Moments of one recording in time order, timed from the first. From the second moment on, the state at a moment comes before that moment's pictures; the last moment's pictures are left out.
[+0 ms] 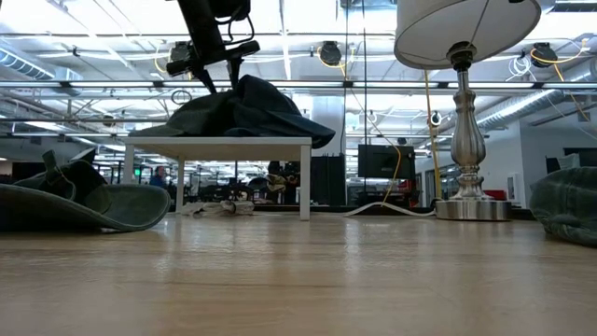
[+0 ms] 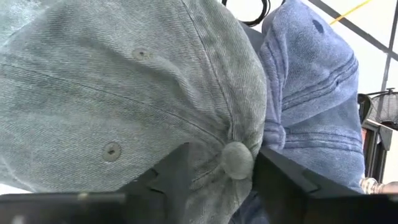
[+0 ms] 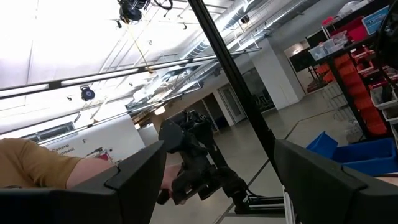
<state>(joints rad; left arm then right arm) 0.59 1.58 1.63 -1.07 -0.17 -1.26 0.00 1.17 0.82 0.79 -0.55 0.72</state>
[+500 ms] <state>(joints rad) 0.59 1.55 1.63 -1.07 -0.11 -1.21 0.00 1.17 0.82 0.79 -0.55 0.71</state>
